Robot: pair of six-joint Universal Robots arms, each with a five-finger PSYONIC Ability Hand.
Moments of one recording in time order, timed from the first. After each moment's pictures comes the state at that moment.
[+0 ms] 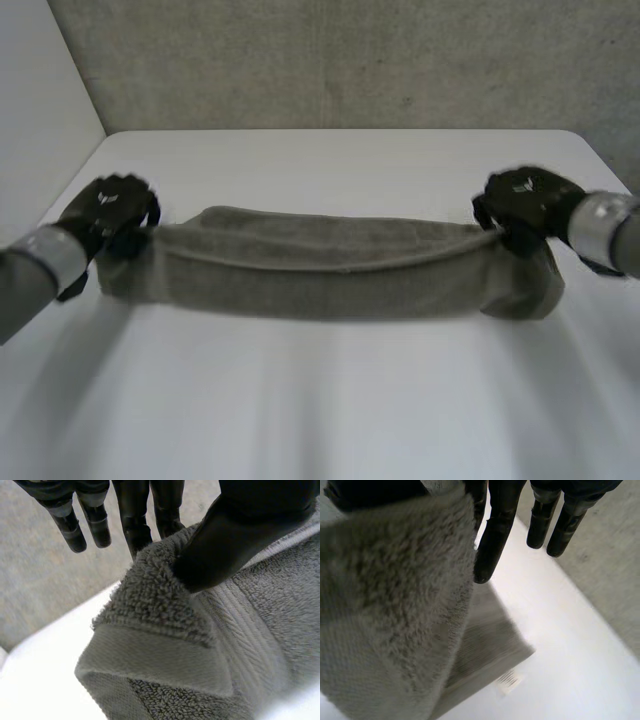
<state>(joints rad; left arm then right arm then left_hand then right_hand) 4.68 -1.96 -1.59 3.28 -1.15 3.50 1.72 -1.13 1.23 0.38 1.16 2.43 1.31 1.31 0.23 0.24 1.16 1.34 1.32 0.23 0.25 1.17</state>
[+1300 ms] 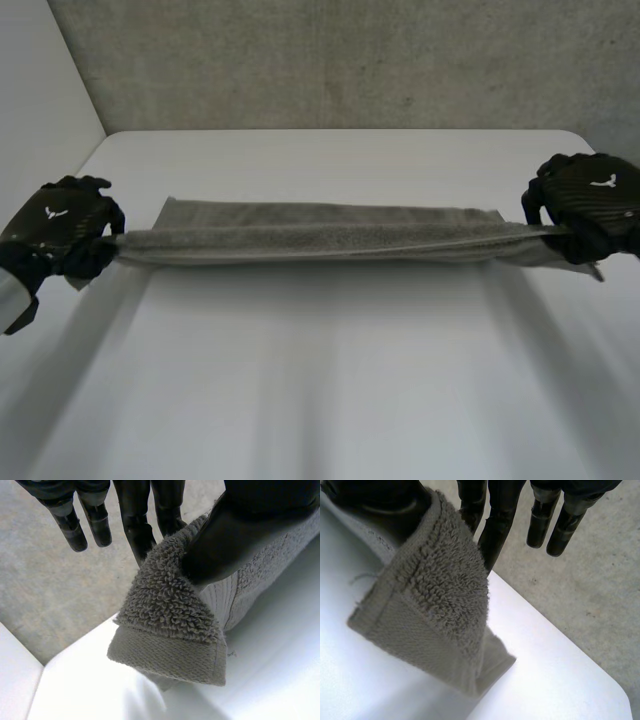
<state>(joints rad) 4.89 -1.59 -1.98 3.39 -0.93 3.50 1.49 -1.59 1.69 0.21 0.96 2.62 1.31 1.33 0.23 0.24 1.17 1.34 1.34 0.23 0.25 1.18</state>
